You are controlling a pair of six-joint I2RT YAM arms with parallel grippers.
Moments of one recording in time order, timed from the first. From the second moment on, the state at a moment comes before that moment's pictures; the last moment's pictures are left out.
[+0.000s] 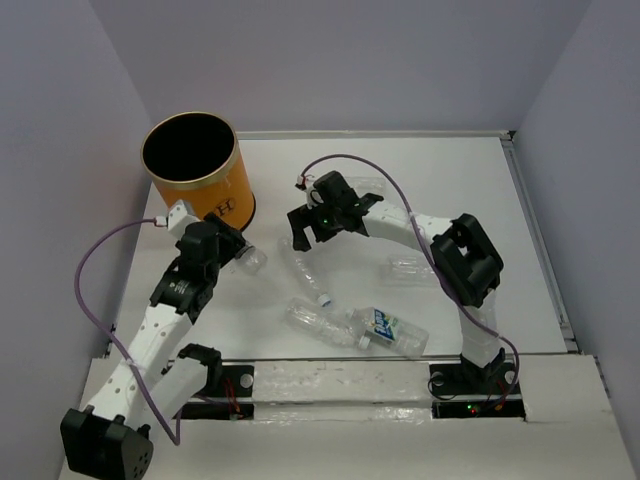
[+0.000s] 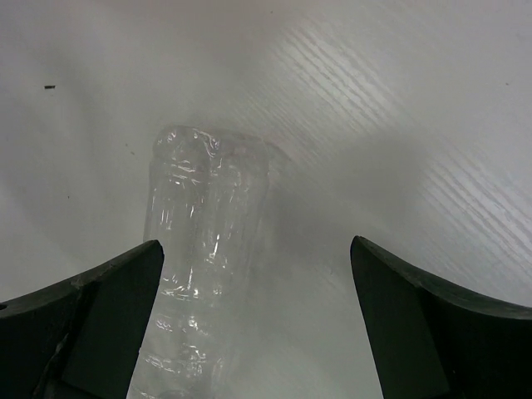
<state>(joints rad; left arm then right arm) -0.29 0.80 0.60 -0.35 -0.33 -0.84 0.74 2.02 1.52 -0.30 -0.25 0.21</state>
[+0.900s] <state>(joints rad) -0.14 1.23 1.39 -0.17 -0.79 -0.49 0.79 2.23 1.75 -0.40 -0.28 0.15</state>
